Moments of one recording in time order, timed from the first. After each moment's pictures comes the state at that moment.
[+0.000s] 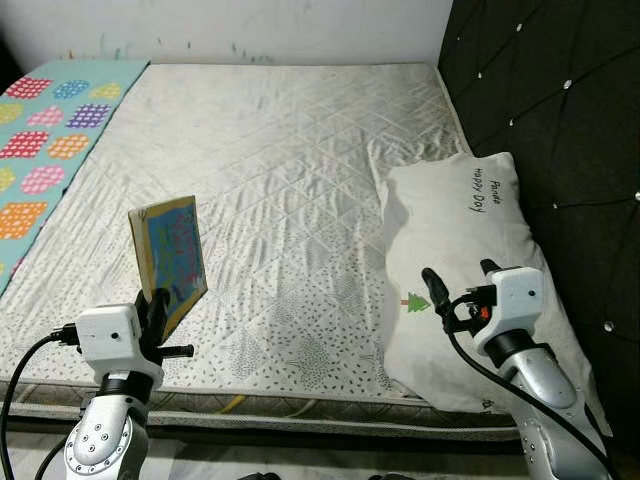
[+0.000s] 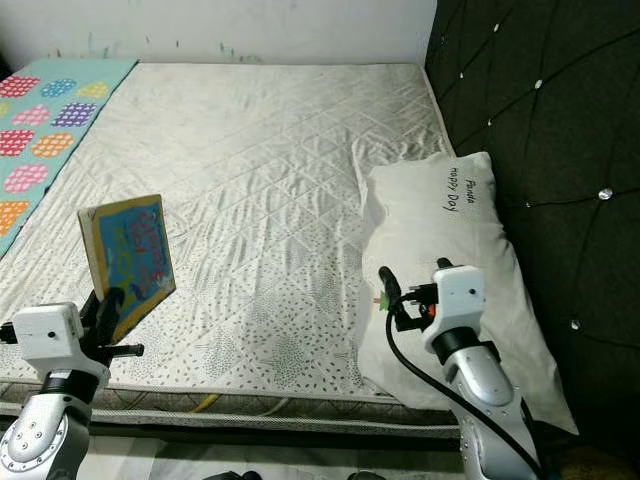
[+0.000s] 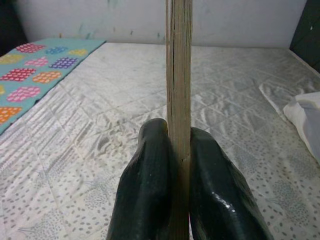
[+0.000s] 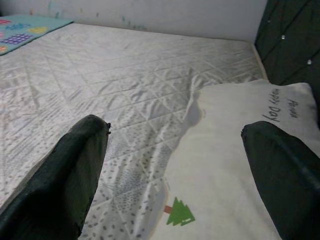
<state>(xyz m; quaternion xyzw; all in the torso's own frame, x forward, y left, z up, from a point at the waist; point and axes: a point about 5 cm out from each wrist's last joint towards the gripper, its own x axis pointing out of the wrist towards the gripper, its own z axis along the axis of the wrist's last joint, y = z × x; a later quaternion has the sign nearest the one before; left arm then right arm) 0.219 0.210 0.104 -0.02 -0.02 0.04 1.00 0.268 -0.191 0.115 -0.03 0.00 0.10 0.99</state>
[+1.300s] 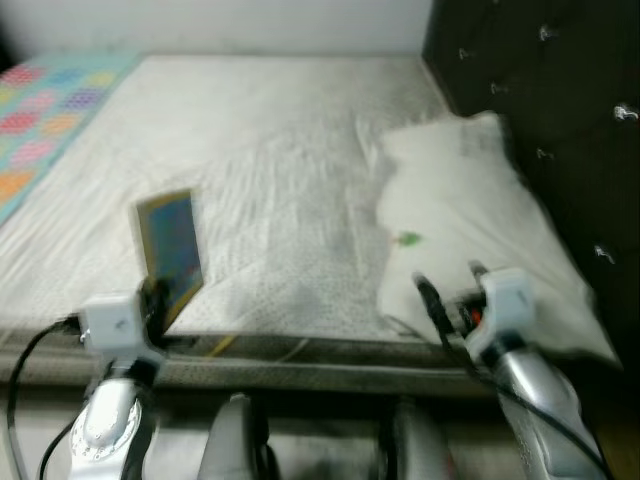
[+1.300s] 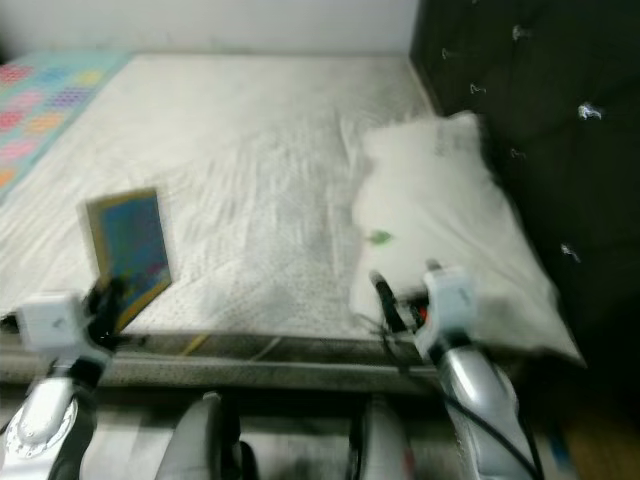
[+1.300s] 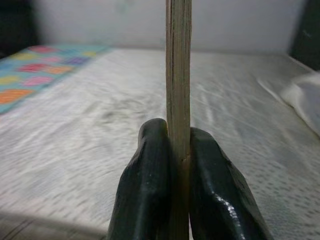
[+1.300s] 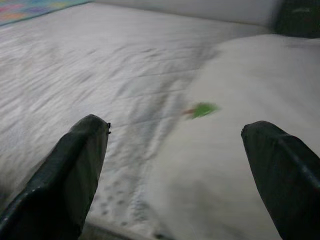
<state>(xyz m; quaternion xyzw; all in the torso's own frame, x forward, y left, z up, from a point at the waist) 0.235 0.202 0.120 -0.01 -0.05 0.03 1.00 0.267 -0.193 0.106 -0.04 0.01 0.11 0.99</state>
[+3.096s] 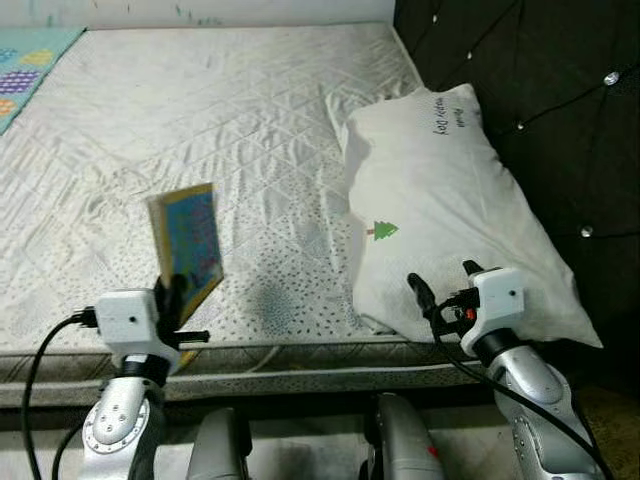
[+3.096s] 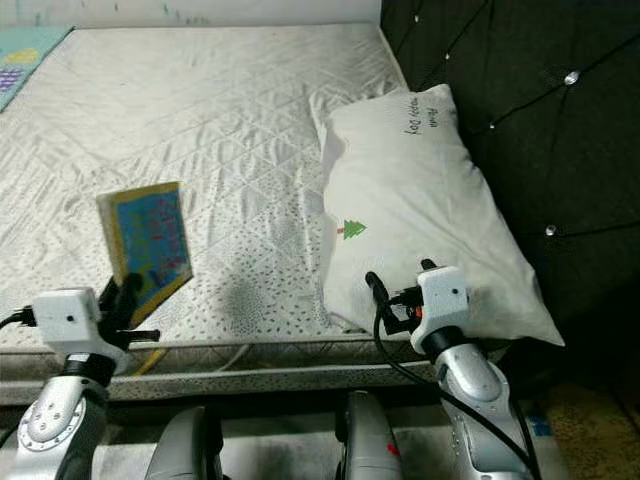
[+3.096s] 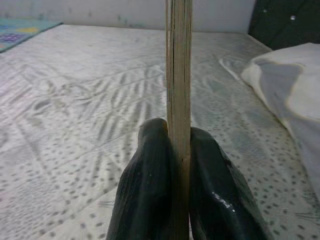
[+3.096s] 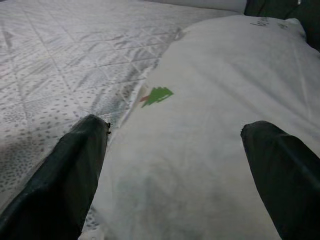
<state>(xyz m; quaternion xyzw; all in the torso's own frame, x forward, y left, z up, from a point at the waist) 0.236 0.198 0.111 -0.03 -0.03 0.02 1.00 0.274 -0.184 0.108 -0.05 0.00 0.13 0.99</state>
